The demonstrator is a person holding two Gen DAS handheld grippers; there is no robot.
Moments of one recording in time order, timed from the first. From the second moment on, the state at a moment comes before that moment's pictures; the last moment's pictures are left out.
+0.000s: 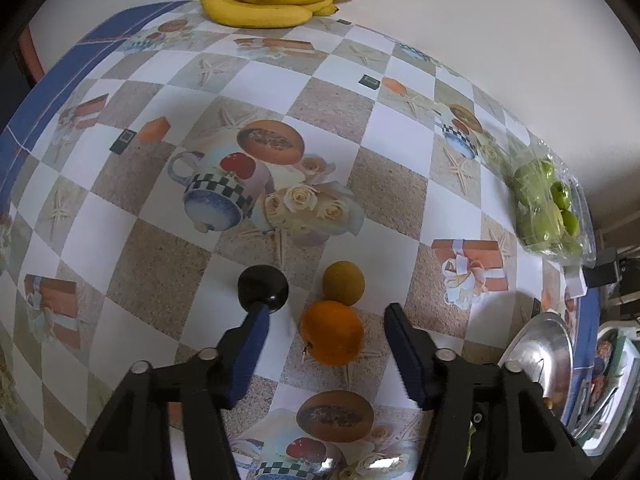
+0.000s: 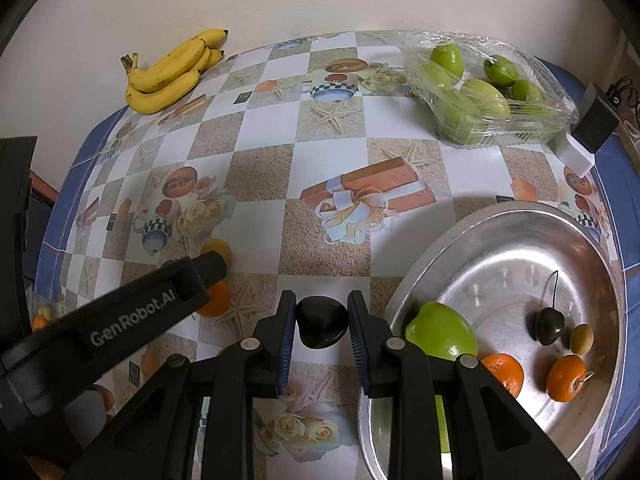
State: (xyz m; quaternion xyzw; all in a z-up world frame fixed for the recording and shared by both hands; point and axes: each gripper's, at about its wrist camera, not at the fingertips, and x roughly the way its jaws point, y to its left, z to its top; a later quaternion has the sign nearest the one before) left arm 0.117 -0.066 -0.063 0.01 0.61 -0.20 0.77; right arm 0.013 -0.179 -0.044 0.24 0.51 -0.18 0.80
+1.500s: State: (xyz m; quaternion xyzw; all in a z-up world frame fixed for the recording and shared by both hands) left arm 0.076 -0.105 -0.011 0.06 0.55 -0.27 0.79; right arm -0.053 -0.254 -0.020 0.32 0.46 -0.26 0.79
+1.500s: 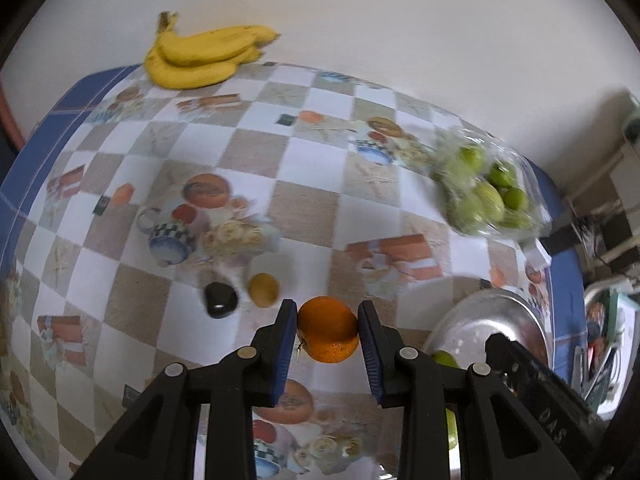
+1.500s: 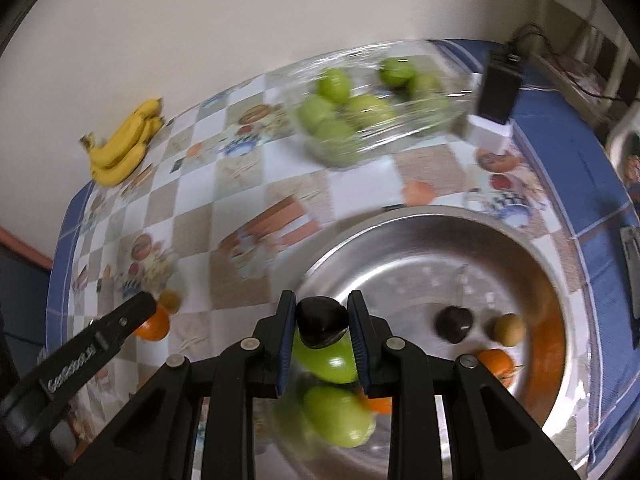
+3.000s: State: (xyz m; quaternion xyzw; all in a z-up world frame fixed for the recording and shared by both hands) left arm -0.025 -0.212 -0.037 0.19 0.45 -0.43 0.76; right arm -0.103 -0.313 -0.055 0.34 0.45 -0.34 0.75
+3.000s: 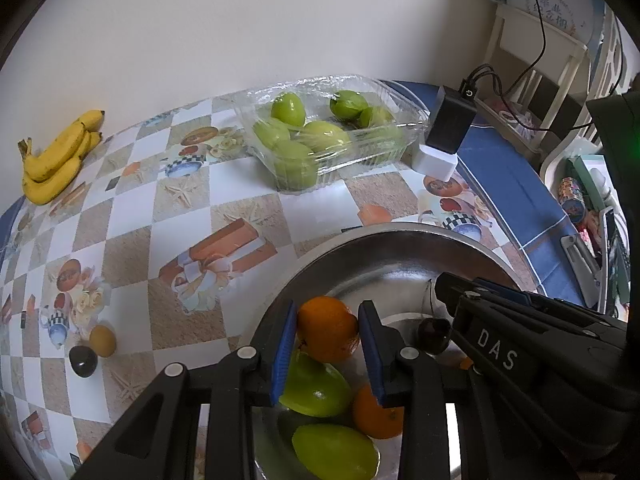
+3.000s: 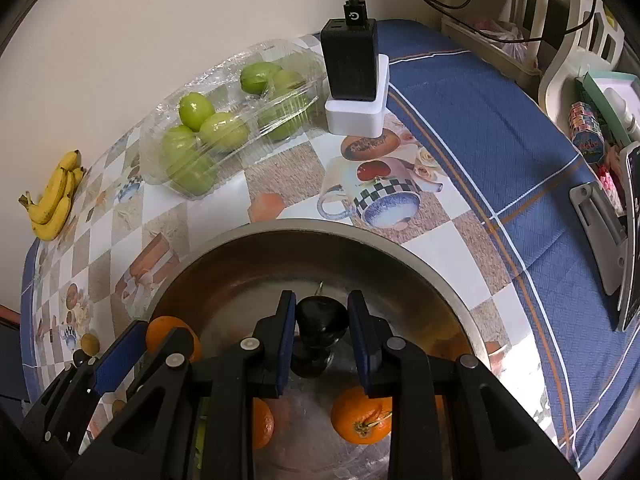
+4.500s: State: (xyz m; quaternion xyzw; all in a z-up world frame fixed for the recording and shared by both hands) left arm 0.060 -0.130 -0.025 0.10 0.57 -0.26 0.78; right arm -0.083 -0.284 -0.024 0.32 0.49 -0.32 0.75
